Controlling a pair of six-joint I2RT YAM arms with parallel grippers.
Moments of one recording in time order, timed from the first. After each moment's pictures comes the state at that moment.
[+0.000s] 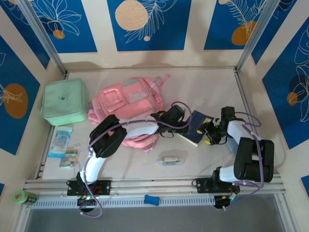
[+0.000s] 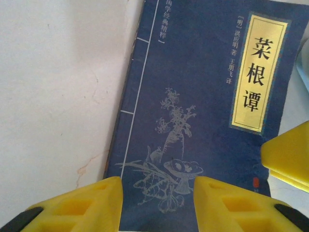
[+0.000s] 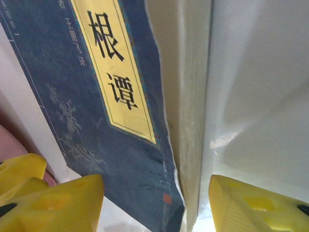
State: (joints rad) left arm -0.99 2.13 1.50 -0.22 0.10 -0.68; right arm -0.14 1.40 0.67 -0.64 -0.51 0.62
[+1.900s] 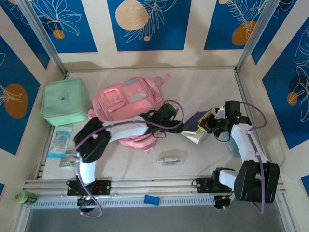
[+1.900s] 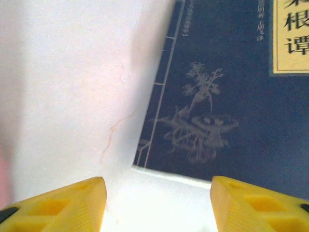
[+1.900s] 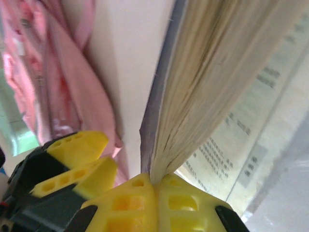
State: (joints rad) left arm -0.94 1.85 1.29 -0.22 0.09 -0.67; right arm -0.12 1.14 0.79 -0.78 -0.64 0.57
